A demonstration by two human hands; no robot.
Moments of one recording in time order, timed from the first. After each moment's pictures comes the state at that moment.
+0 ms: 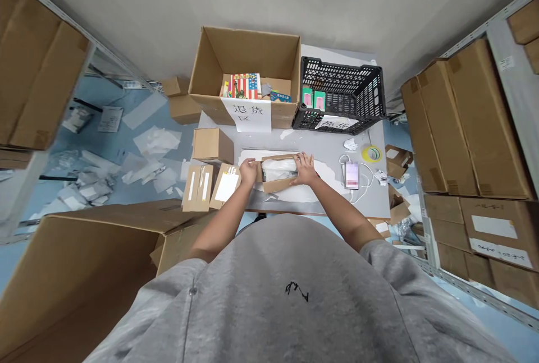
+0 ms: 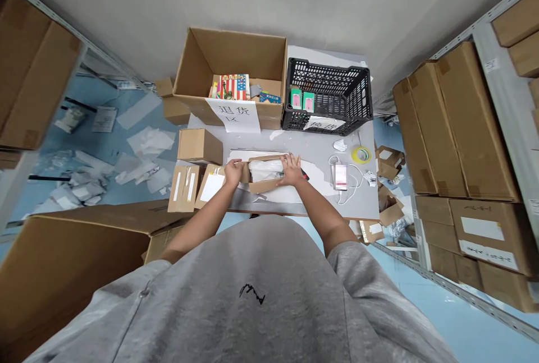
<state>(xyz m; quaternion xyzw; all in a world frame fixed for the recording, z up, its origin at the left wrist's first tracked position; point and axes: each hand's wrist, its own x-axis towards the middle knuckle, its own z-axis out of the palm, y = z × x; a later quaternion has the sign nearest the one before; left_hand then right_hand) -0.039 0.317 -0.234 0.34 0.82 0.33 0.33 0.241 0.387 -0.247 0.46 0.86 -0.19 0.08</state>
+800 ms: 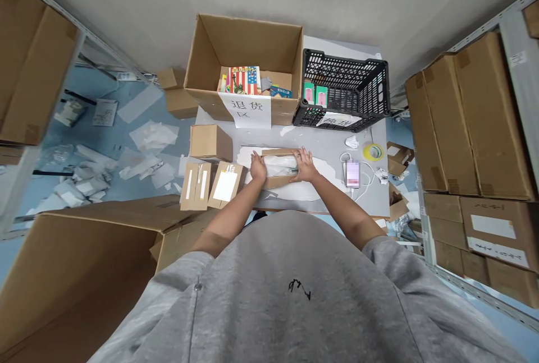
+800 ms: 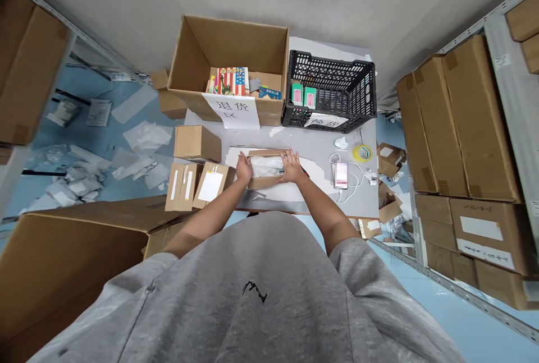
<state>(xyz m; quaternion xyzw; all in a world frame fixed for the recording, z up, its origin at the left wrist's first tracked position) -0.001 0.339 -0.274 0.39 0.83 0.24 0.33 0.247 0.401 -0.248 0.44 0.86 -0.25 0.05</state>
